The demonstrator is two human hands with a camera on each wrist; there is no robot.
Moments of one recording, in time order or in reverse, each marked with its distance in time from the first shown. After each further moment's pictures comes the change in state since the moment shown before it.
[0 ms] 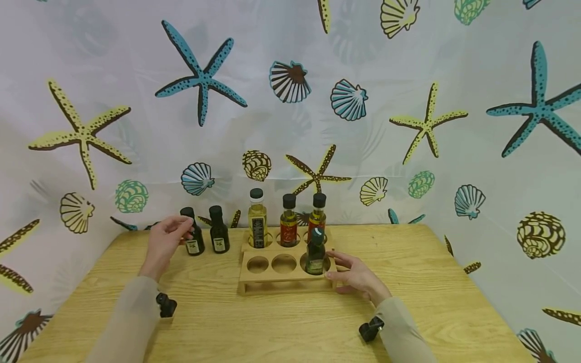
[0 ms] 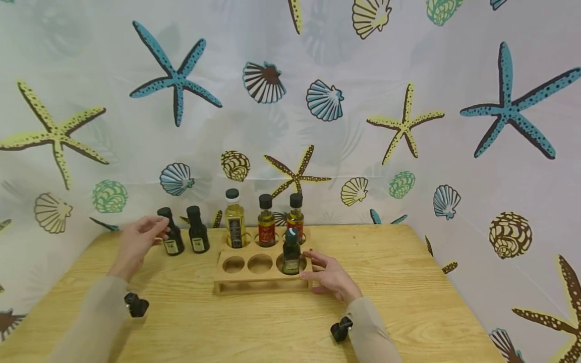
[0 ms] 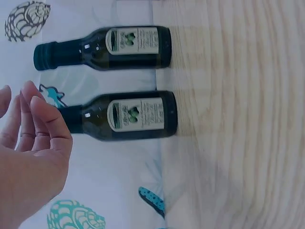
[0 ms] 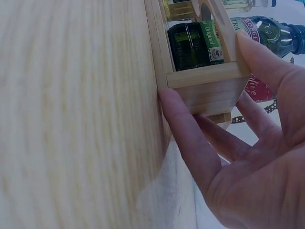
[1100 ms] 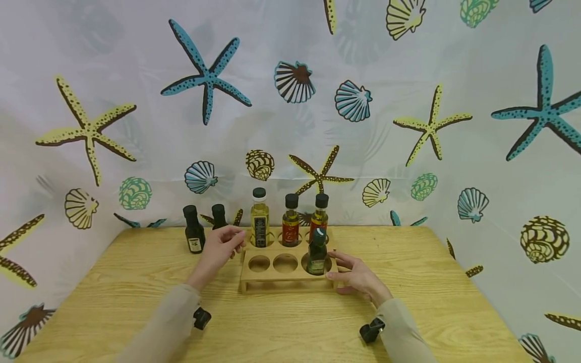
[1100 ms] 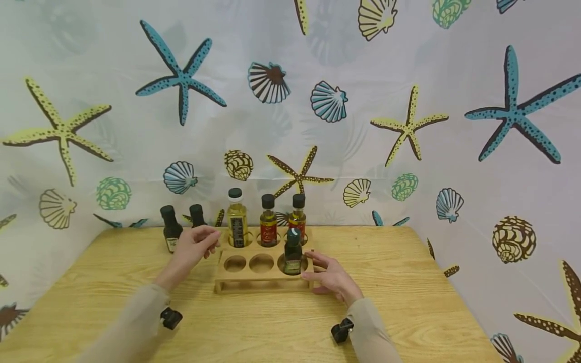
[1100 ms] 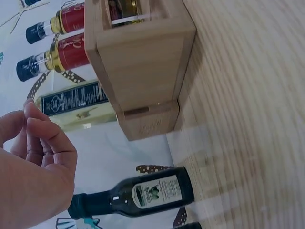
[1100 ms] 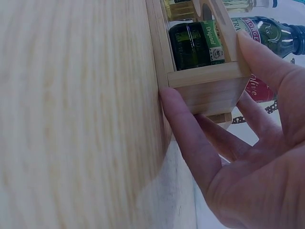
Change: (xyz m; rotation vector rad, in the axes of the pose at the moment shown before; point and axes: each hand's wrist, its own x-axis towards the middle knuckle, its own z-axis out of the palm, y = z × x) left_hand -0.038 0.029 0.098 -0.022 -0.203 0.032; right_hand 0.002 0.000 0.000 0.004 -0.015 0.000
